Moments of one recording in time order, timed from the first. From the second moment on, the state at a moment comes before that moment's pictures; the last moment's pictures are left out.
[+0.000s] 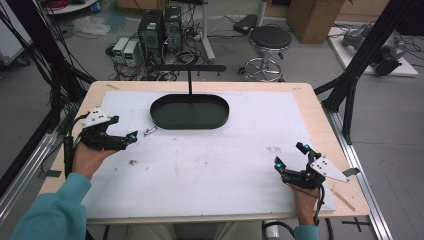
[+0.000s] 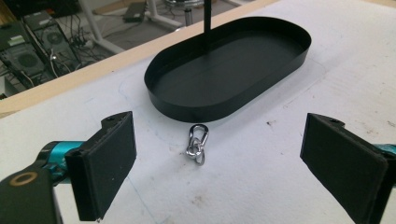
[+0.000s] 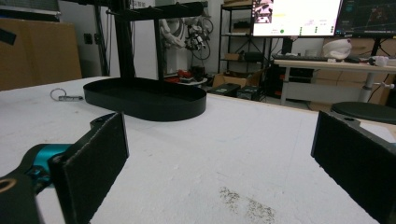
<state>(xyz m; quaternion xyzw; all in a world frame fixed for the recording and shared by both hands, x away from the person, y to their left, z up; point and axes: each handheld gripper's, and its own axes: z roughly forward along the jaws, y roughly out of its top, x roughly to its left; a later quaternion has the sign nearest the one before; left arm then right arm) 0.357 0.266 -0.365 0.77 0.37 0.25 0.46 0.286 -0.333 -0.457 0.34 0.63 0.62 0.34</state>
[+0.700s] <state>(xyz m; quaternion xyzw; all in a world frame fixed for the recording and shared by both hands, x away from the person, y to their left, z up) 0.408 0.247 -0.365 0.81 0.39 0.21 0.38 0.286 -0.333 -0.457 0.34 0.62 0.62 0.34</state>
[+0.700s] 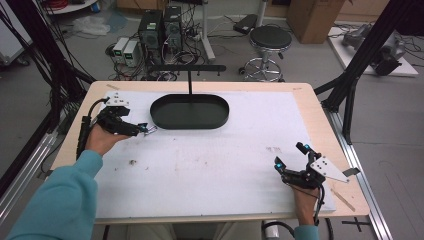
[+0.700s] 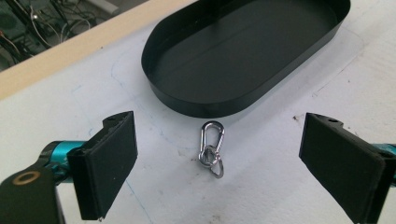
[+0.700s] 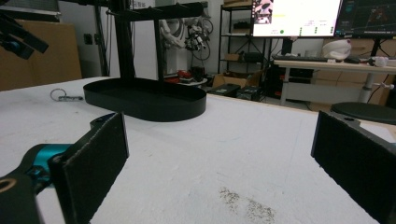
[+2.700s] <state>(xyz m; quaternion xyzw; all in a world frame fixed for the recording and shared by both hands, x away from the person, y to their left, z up) 0.437 0.231 -0.412 0.85 0.44 0.15 0.25 0.286 -0.333 -0.457 0.34 0.62 0.62 0.33</state>
